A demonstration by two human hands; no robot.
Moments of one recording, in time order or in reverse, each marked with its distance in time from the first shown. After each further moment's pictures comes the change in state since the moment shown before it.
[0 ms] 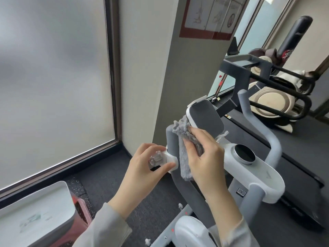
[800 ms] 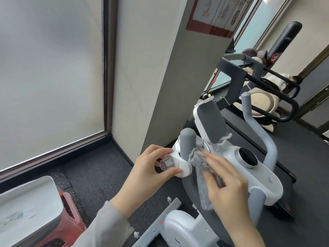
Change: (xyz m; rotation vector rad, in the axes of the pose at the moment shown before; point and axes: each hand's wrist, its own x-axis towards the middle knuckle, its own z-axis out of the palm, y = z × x) left_hand 0.016 -0.020 -0.013 -0.072 -0.116 0.052; right_hand -0.036 0.003 -0.010 -0.166 -0.075 -0.034
